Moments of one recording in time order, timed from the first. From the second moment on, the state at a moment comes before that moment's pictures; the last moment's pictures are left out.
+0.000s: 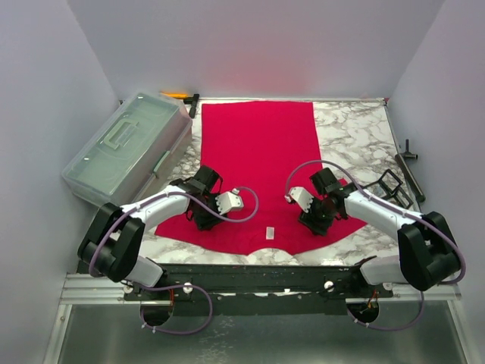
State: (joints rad) left arm -0.54 1.47 0.79 -0.62 0.26 0.70; right arm 0.45 1.36 0.70 -0.63 -0.18 -0.65
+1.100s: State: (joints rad) left arm -0.06 1.45 1.18 -0.53 0.51 0.08; right arm 0.06 1.30 0.94 -0.19 -0.43 -0.02
